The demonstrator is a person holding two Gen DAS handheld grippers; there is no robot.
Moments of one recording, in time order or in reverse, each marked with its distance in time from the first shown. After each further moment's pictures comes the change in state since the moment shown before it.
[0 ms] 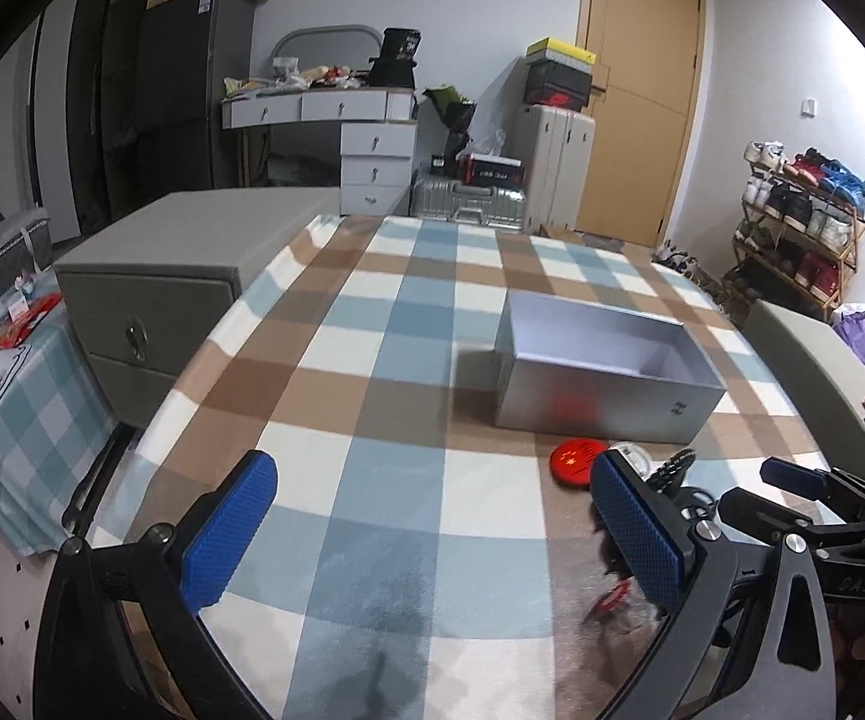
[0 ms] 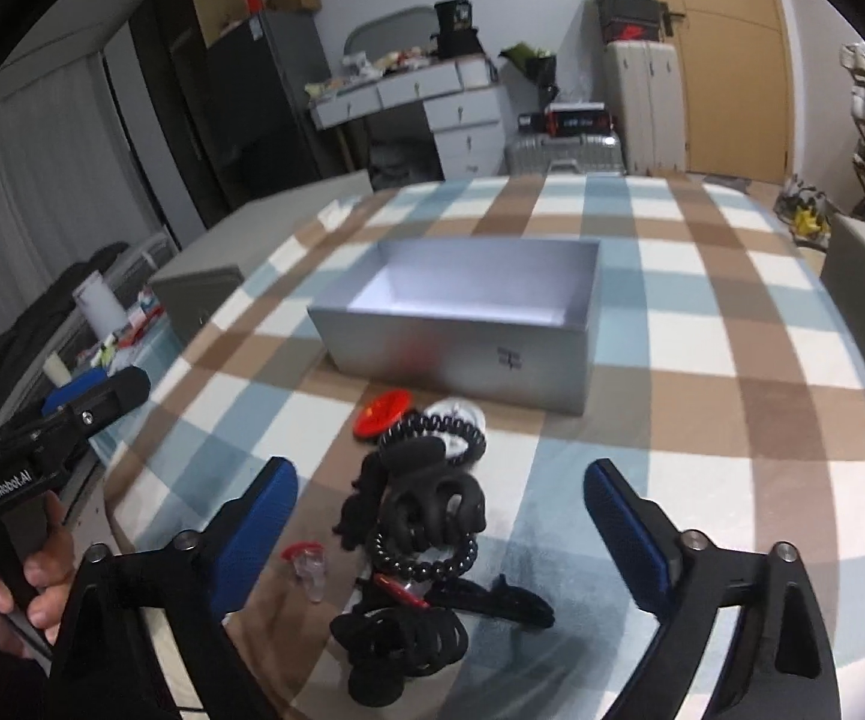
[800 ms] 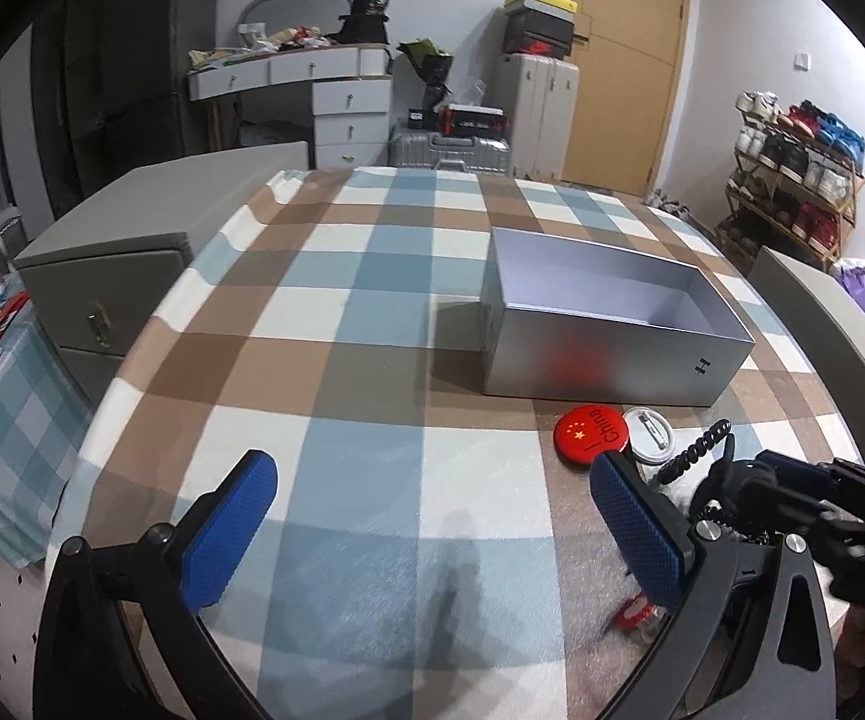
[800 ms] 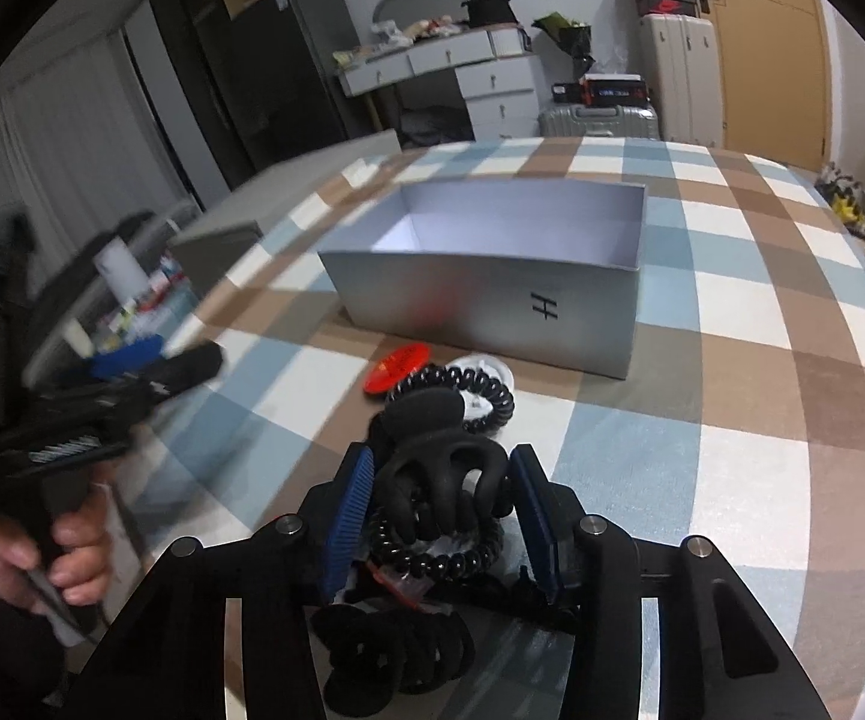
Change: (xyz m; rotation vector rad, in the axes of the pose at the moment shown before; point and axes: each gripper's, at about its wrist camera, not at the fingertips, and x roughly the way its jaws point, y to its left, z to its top) left arm 0.042 -0.014 0.001 0.058 0.109 -0.046; right arm 0.012 -0.015 -0.008 0.007 0.027 0.121
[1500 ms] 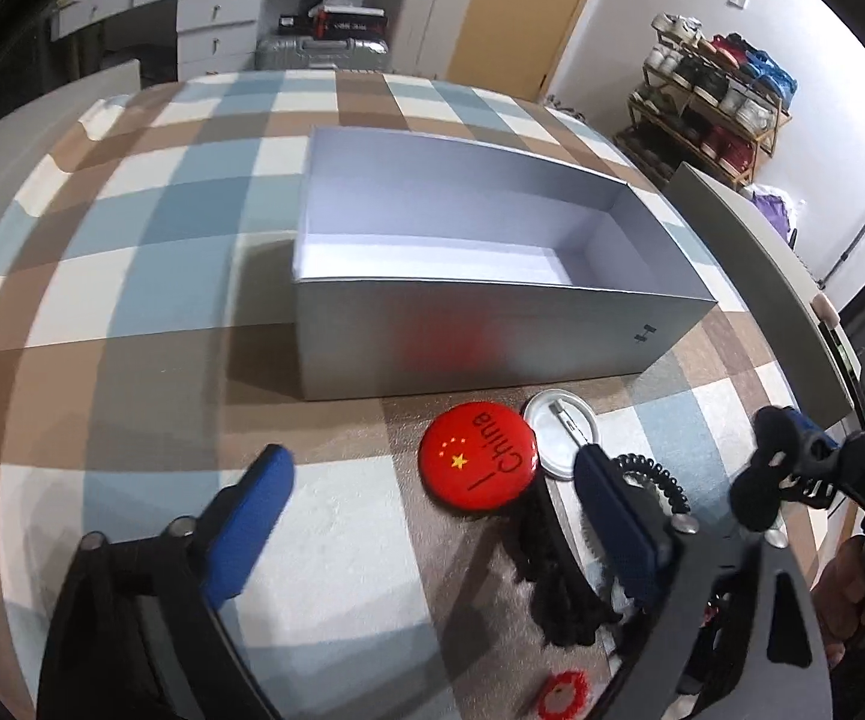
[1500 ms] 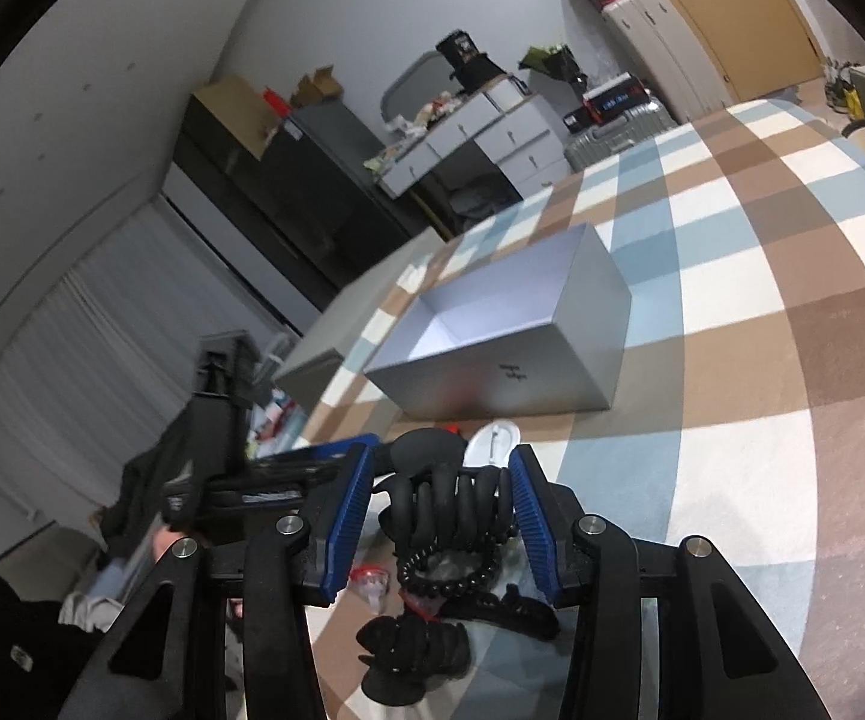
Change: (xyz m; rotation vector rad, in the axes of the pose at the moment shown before) left arm 0.060 -0.033 0.019 0.081 0.264 -0.290; right arm -0.037 -0.064 -0.005 0.251 -0.199 0.309
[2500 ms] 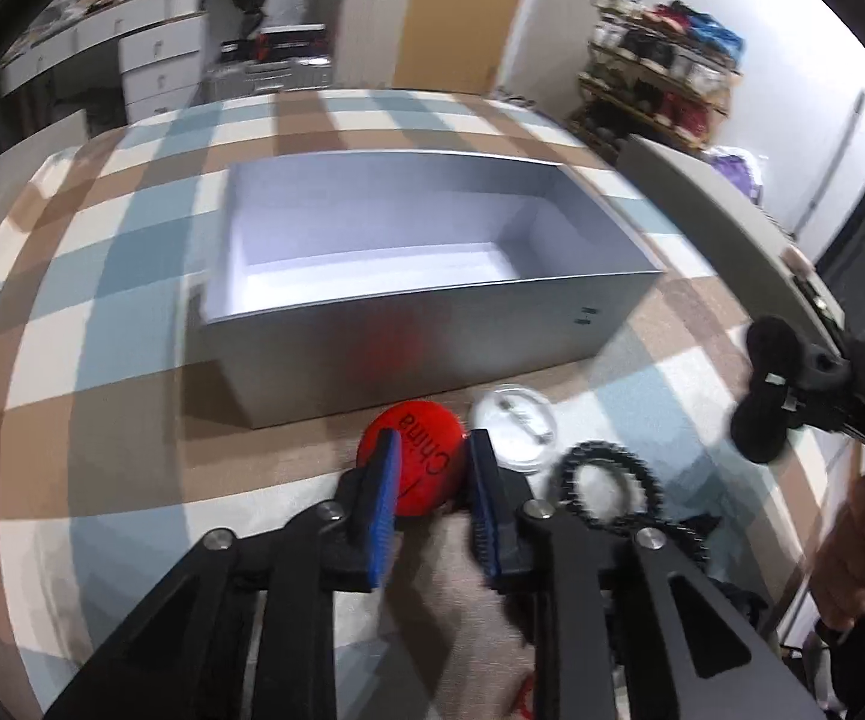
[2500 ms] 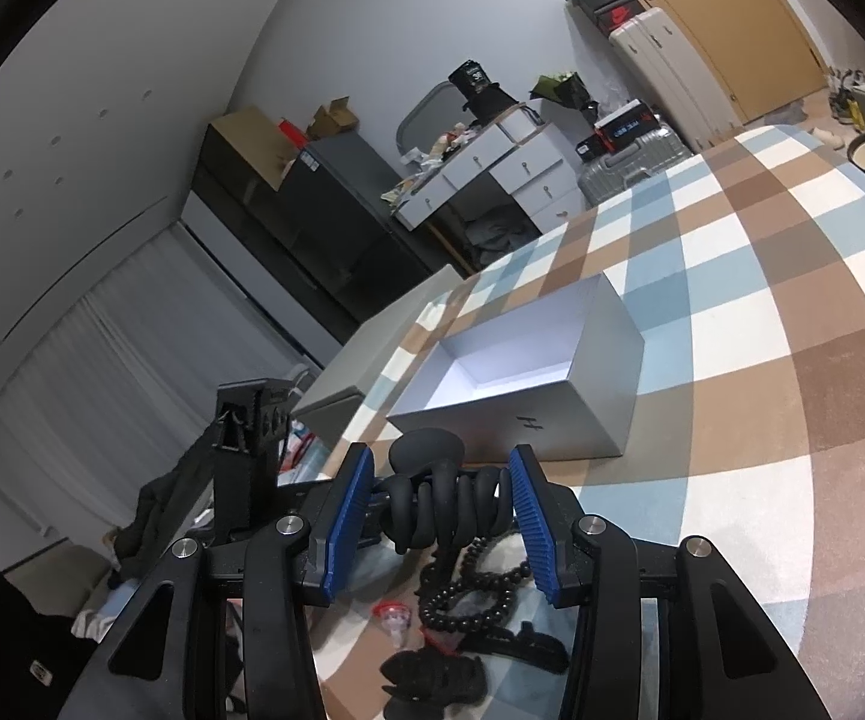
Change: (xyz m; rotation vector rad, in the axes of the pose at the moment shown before) left arm 0.004 -0.012 0.008 0.131 -0.002 -0.007; right arm -0.008 0.005 0.009 -0.002 -0.054 0.033
